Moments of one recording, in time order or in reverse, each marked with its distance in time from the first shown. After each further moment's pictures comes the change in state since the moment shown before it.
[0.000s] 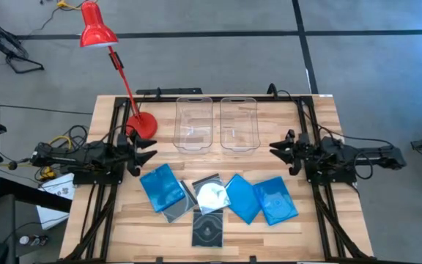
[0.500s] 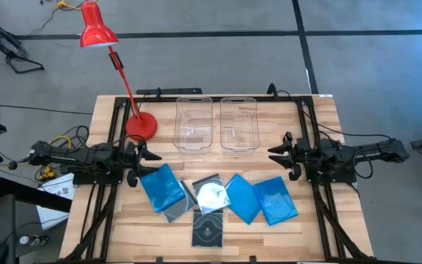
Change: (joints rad) left arm -0.005 0.095 0.001 -0.090 0.271 -0.061; right arm 0.096 0.111 0.000 0.170 -0.019 -0.128
